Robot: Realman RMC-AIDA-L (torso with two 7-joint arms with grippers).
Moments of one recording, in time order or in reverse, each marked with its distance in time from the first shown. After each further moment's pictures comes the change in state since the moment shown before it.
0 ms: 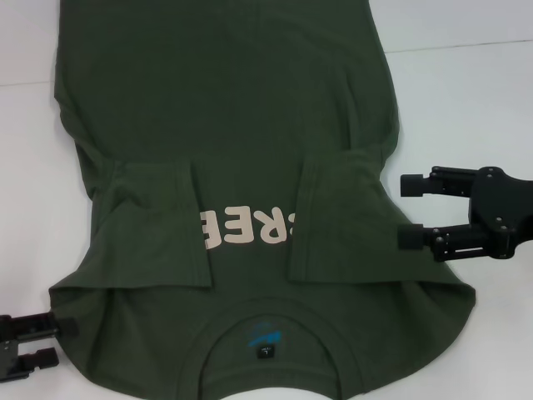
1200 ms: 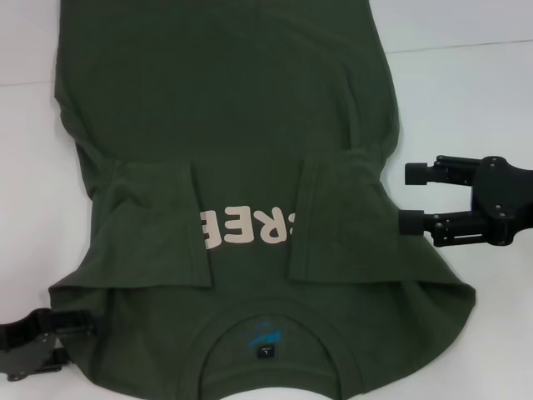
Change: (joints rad) left arm -0.063 -0.001 0.073 0.092 0.020 -0.077 -0.018; right arm 0.006 -0.009 0.001 0.005 0.001 0.039 -0.004
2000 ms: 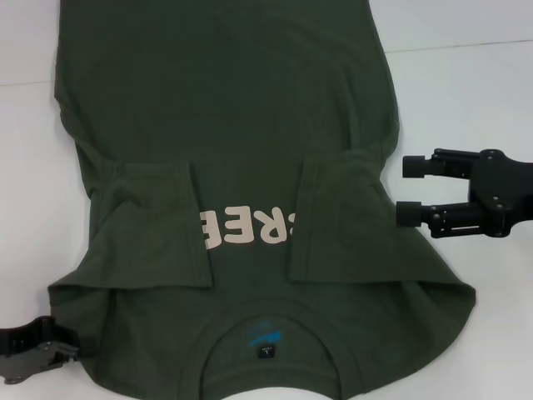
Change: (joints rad) left arm -0.009 0.008 0.062 -0.017 0.020 0.005 0.014; right arm 0.018 -0.002 0.011 0.011 -0.001 0.003 0.010
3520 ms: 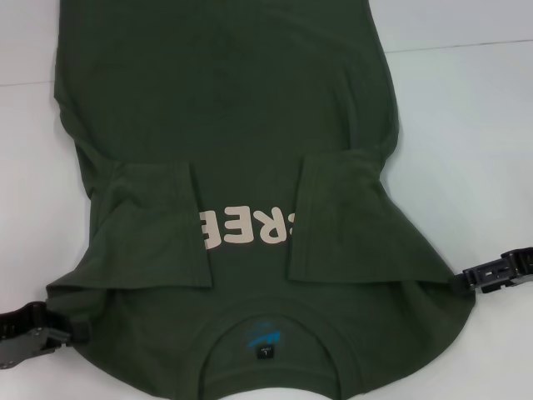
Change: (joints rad) left arm -0.018 0.018 -0.009 -0.019 -0.012 0.022 0.002; right arm 0.168 -0.130 0.051 0.248 -0.670 0.189 0.604
